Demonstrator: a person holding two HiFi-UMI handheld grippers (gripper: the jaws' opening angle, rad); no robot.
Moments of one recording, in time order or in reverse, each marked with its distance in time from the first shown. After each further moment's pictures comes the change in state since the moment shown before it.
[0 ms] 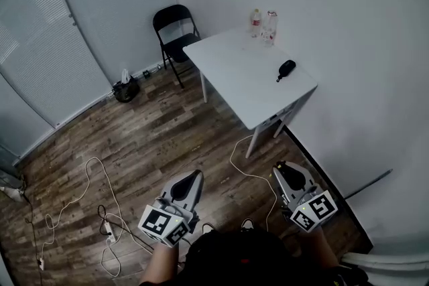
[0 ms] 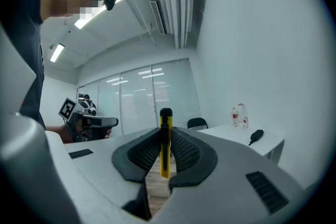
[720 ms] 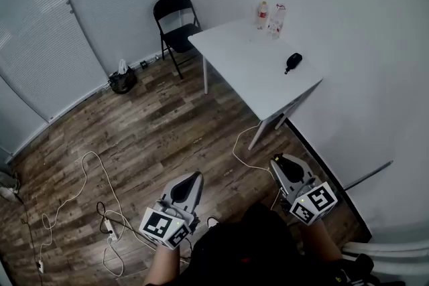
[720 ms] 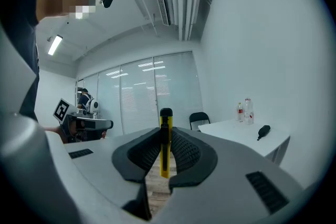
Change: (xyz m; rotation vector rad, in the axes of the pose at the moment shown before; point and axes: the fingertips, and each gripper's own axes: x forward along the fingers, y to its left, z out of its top) left arm -0.076 0.074 -0.015 -0.039 0.018 -0.005; right arm 0.069 0.078 -0.026 -0.016 0.072 -0.016
